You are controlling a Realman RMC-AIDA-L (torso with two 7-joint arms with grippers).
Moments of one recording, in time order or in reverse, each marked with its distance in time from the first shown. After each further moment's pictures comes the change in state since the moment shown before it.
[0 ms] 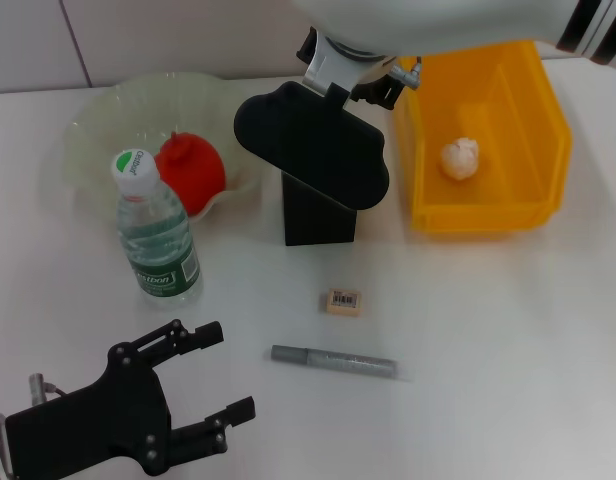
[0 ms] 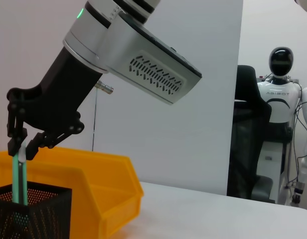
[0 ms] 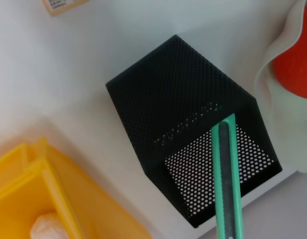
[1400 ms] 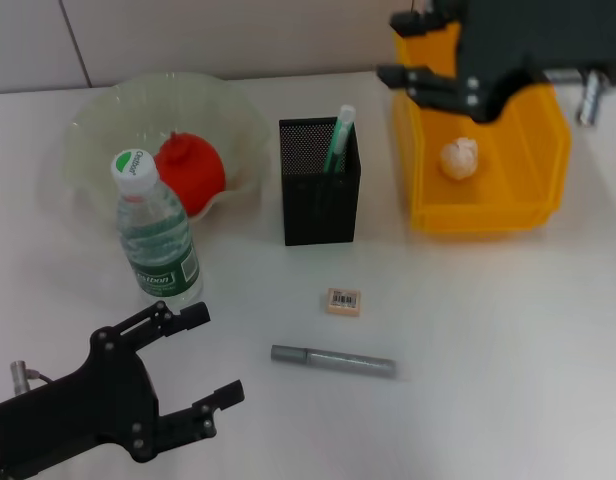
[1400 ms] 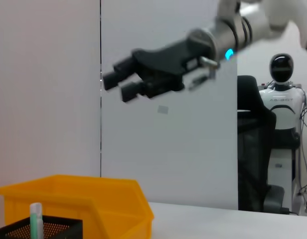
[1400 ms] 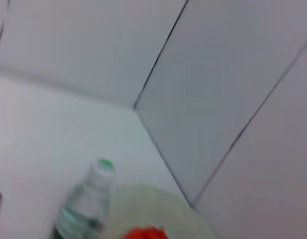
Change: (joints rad) left arm 0.004 0.006 -0.019 0.005 -0.032 0.038 0.066; right arm -0.888 0.038 0.816 -0.774 0.938 -0.069 0.111
